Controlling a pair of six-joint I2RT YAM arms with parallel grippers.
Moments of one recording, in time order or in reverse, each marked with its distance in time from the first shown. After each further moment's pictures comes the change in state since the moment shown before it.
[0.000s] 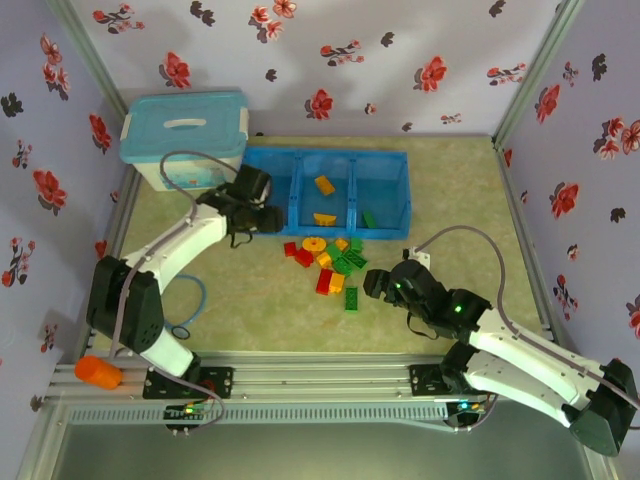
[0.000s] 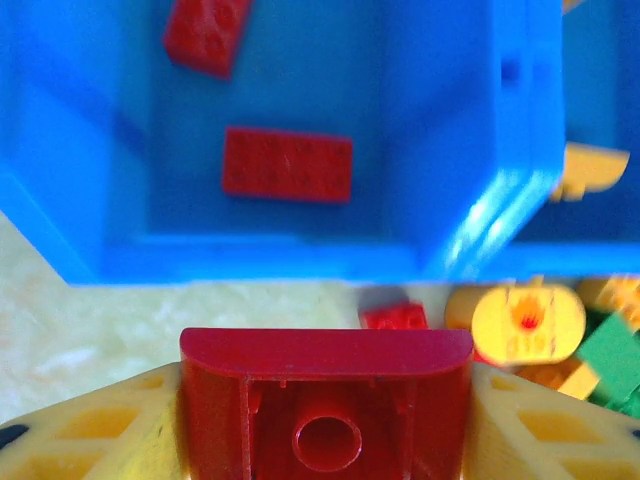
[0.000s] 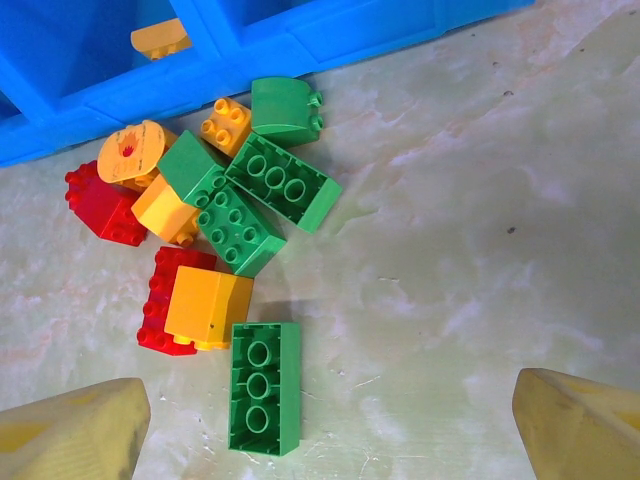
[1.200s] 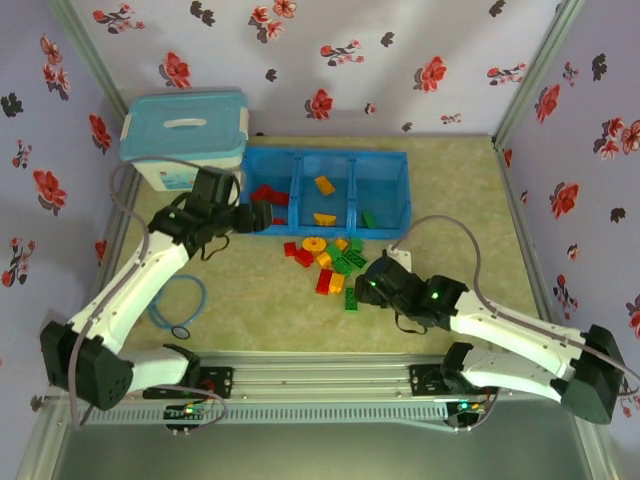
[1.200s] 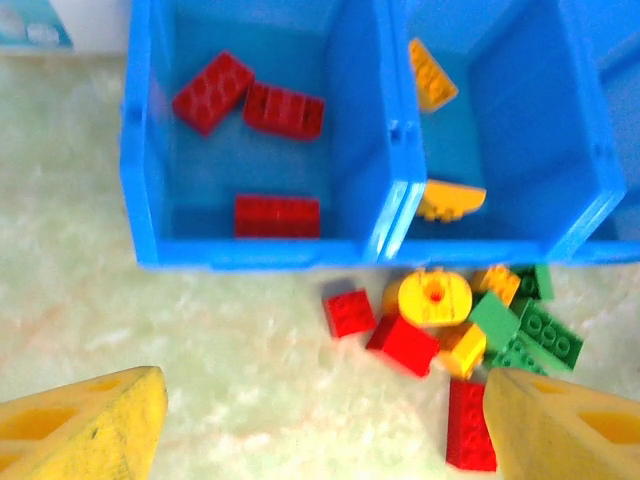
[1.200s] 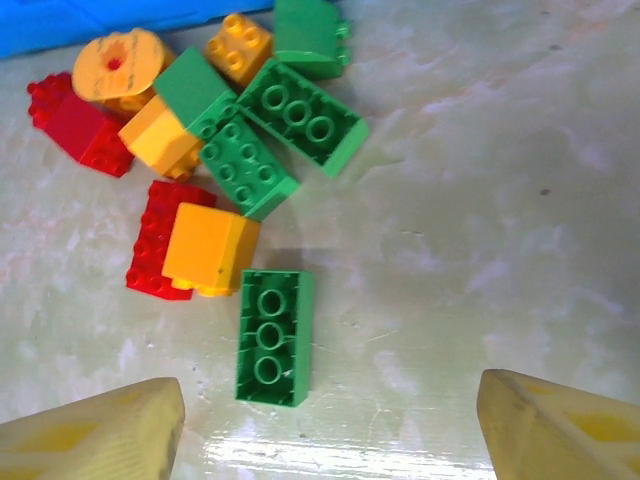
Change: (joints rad) left arm 0.005 -0.370 -0.144 -0.022 0.047 0.008; right arm 0.126 0.232 0.171 -0.121 0.028 0.016
